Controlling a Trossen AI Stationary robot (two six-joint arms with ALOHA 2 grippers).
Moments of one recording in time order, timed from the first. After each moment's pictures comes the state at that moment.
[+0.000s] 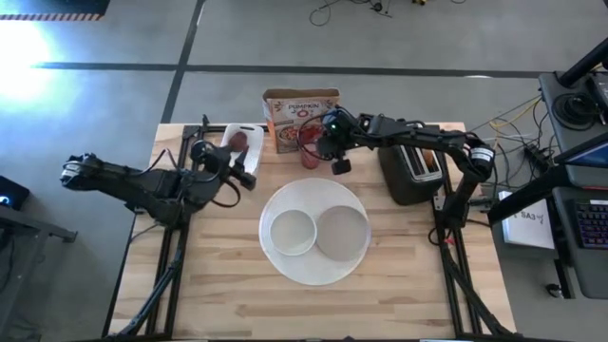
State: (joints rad) left arm -0.18 0.99 0.88 -0.25 -1.23 -0.22; right arm -0.42 1.75 1.46 -0.57 0.02 -0.81
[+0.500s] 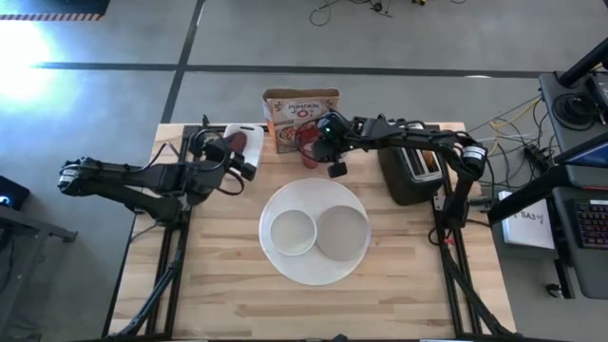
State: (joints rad) left arm -0.07 0.99 0.88 -0.29 -1.17 -0.19; right arm -0.42 1.81 1.46 -0.53 -0.03 -0.81
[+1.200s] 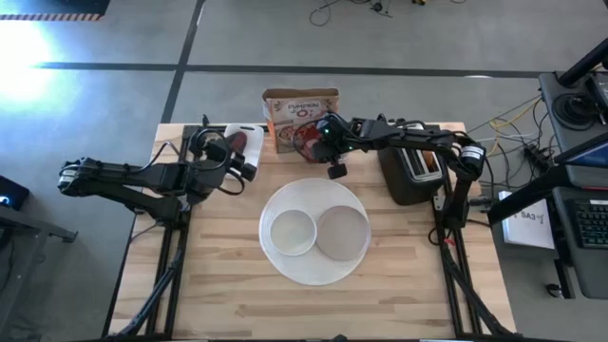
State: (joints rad) left arm -0.06 0.99 0.88 -0.30 -1.16 -0.19; right arm -0.42 1.81 1.46 -0.54 -0.03 -0.79
